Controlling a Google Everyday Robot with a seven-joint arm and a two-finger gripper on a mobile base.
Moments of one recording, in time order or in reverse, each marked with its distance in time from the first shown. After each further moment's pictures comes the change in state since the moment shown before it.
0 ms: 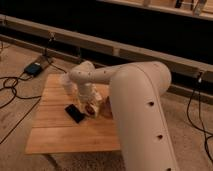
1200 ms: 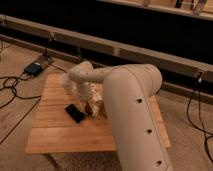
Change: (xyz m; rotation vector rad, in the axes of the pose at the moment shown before) arm -0.018 0.005 0.008 -0.025 0.026 -0.032
